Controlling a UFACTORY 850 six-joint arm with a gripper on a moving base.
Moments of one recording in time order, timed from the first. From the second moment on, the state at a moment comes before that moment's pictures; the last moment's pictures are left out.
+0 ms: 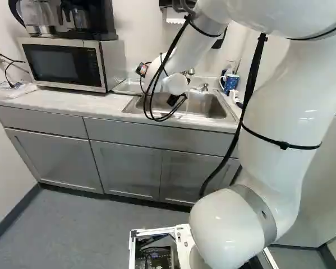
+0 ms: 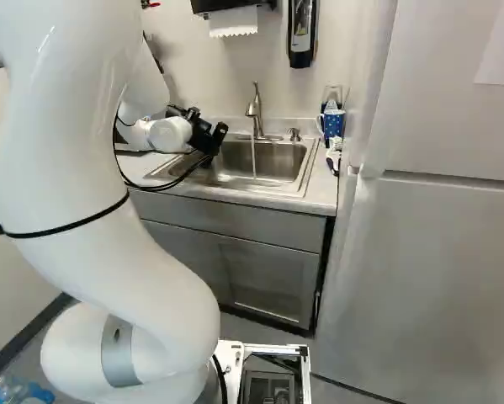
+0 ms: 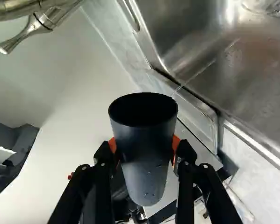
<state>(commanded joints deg) 13.7 -7.6 -48.7 0.0 40.5 128.3</state>
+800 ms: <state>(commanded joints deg) 13.7 -7.6 -48.7 0.0 40.5 128.3</state>
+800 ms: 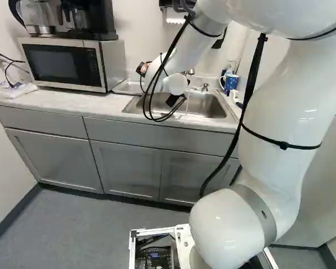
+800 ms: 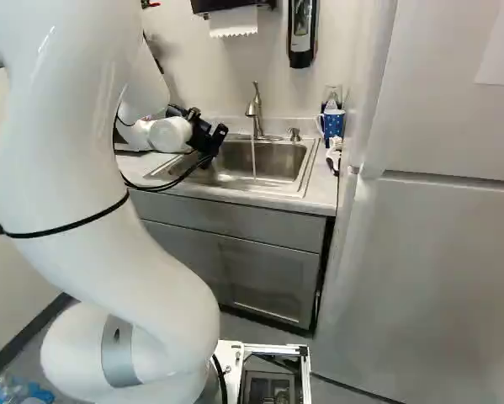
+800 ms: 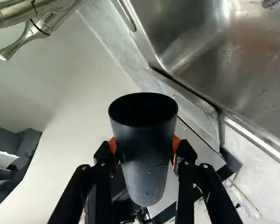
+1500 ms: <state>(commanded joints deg) 13.7 -7.6 -48.7 0.0 40.5 114.4</state>
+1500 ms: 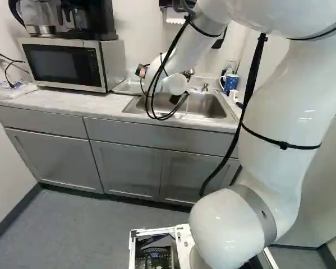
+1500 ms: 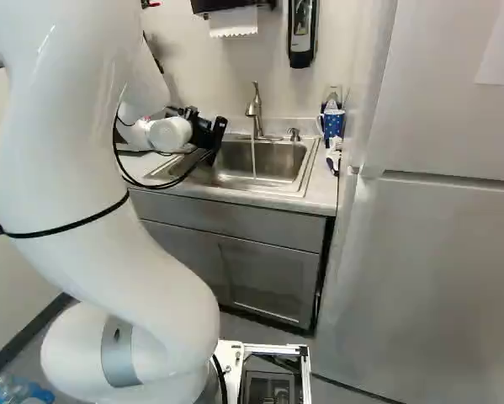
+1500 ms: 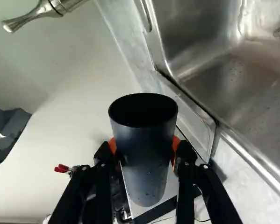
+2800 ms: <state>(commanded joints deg) 13.7 -7.6 -48.7 0.0 40.5 75.3</state>
